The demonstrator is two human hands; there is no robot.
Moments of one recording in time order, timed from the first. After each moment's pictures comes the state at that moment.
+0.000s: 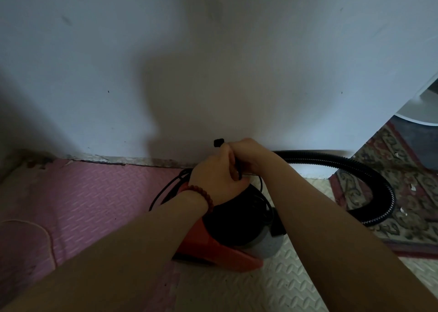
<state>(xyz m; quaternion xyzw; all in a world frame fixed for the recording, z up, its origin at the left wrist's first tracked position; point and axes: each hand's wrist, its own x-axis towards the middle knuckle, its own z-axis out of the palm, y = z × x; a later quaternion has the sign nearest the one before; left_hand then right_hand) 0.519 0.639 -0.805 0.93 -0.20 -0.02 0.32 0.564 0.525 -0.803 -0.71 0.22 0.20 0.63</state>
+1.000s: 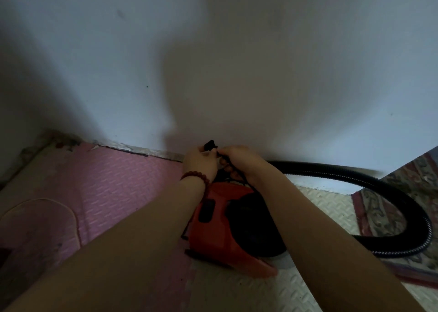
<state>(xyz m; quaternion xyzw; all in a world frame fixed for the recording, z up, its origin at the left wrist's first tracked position) 0.576 0.707 -0.817 0.80 0.17 -0.07 0.57 0.584 0.604 -0.807 -0.72 0.17 0.25 0.62</state>
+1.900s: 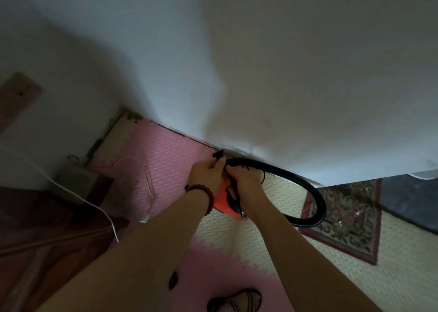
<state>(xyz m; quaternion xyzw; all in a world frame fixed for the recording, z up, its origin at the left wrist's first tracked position) 0.486 0.742 -0.450 0.74 0.31 -0.15 0.58 0.485 0.645 -0.483 -0.56 0.30 0.26 0.73</state>
